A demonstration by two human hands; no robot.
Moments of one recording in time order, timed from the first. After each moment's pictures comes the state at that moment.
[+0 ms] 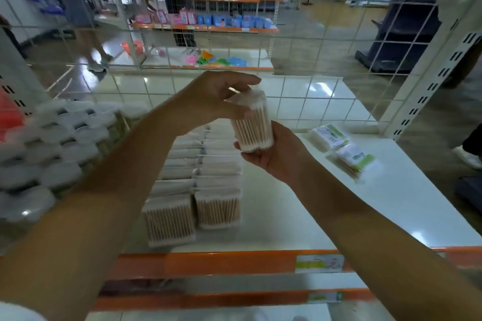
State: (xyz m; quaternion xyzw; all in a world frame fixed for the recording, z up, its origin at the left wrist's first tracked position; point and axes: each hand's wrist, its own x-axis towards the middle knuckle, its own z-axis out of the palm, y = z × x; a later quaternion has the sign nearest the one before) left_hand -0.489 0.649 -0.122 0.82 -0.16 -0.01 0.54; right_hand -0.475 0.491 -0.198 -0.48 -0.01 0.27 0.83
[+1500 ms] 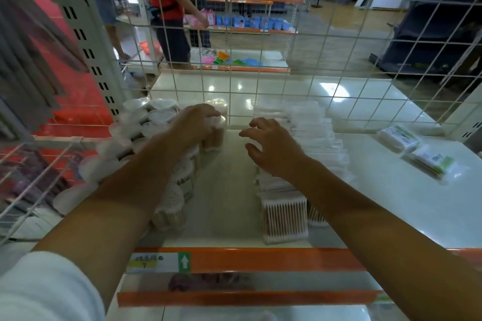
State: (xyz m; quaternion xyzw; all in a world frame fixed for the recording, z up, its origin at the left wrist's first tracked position) left_hand -0.480 0.858 -0.222 0.97 -0.04 0.10 0.23; right_hand -0.503 0.659 -0.218 -0.93 -0.32 -0.08 0.14
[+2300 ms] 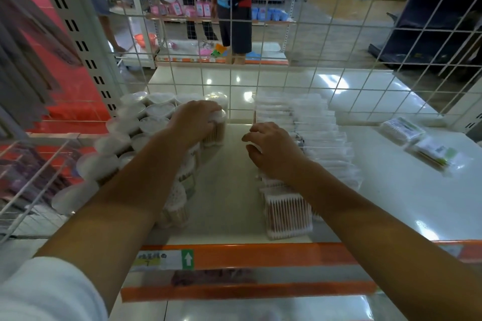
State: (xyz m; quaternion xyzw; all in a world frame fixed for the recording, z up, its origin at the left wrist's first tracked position) left_hand -0.487 0.857 -0.221 0.98 -0.08 0.13 0.15; right_hand -0.503 0.664 -0.232 -0.94 -0.31 -0.07 0.14
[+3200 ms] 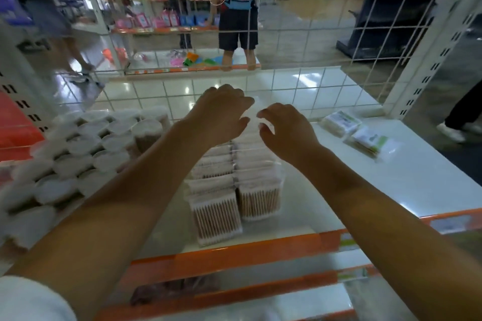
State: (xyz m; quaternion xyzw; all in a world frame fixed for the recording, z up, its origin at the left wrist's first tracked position) left_hand -0.488 0.683 -0.153 0.96 -0.23 0.14 -0.06; right_hand -0.494 0.530 -0.190 -0.96 -0.19 -0.14 0.14
